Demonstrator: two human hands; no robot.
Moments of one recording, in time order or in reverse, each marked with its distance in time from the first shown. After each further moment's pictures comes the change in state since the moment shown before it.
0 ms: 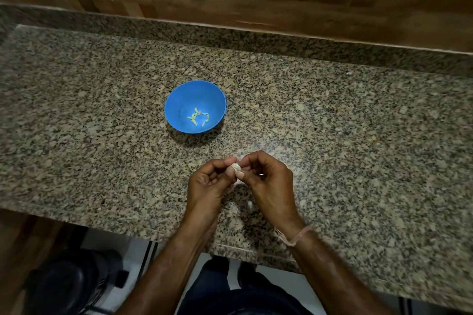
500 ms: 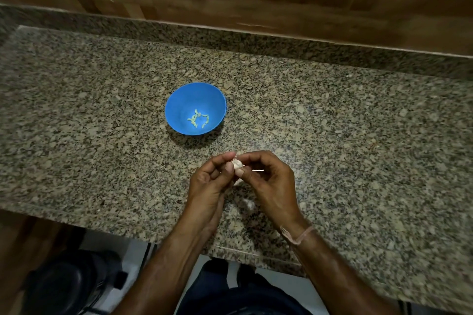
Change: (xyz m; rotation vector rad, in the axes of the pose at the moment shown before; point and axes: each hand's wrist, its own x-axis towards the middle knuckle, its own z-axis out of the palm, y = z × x) left_hand 0.007 0.004 0.003 -0.173 -0.009 -0.119; right_hand 0.004 -0.003 -0.005 0.119 -0.035 -0.053
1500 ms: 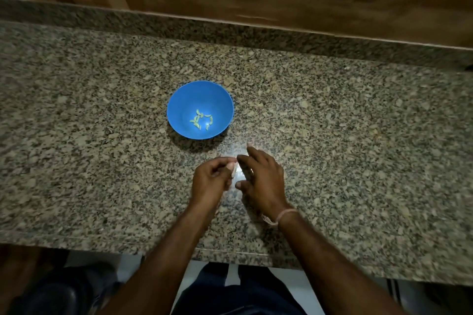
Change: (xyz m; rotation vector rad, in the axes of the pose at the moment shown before) left_hand 0.067 -0.005 -0.065 0.657 0.000 0.002; right_hand 0.034 0.073 0.041 -0.985 -0.073 0.078
